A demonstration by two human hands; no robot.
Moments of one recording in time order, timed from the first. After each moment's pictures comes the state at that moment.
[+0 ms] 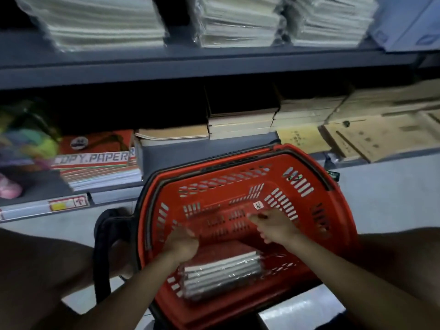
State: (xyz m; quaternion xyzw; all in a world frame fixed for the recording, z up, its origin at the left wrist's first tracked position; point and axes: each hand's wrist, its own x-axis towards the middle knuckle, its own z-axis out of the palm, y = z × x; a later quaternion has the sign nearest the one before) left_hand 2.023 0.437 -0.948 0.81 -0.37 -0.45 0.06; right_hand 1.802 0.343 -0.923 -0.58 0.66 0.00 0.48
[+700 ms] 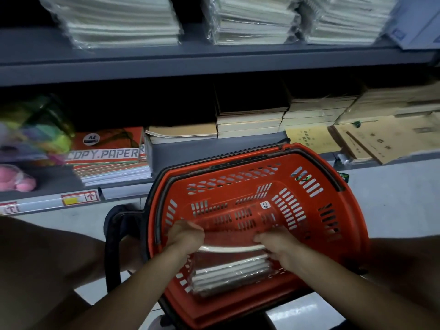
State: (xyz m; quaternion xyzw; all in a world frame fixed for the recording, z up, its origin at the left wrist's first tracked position) left_hand 2.022 0.436 -0.923 0.84 -0.16 -0.47 0.22; right_hand 1.820 0.384 -0.920 -0.39 0.72 -0.03 0.57
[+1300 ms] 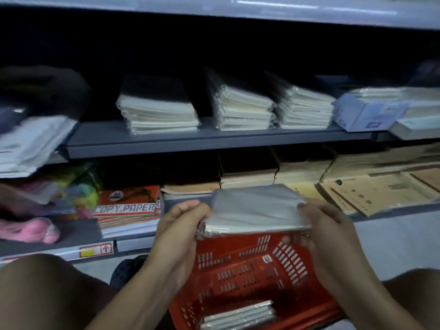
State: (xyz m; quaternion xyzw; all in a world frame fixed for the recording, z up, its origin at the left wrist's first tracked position) left_hand 2.029 0.458 -0.722 0.51 -0.15 -0.55 0.65; right_hand 1.819 0.416 -0.683 -0.36 0.53 -0.46 0.61
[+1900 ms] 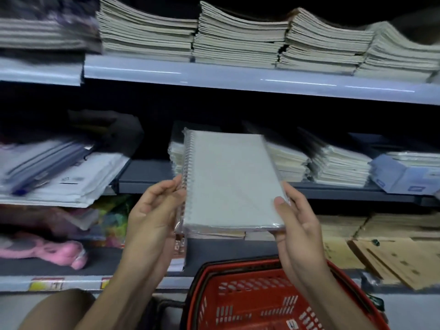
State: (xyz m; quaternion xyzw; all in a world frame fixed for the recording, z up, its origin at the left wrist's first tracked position) left_hand 2.119 0.461 -0.641 0.38 -0.19 -0.36 0.83; right_hand 1.935 0.370 -0.657 -0.47 0.33 -0.54 0.61
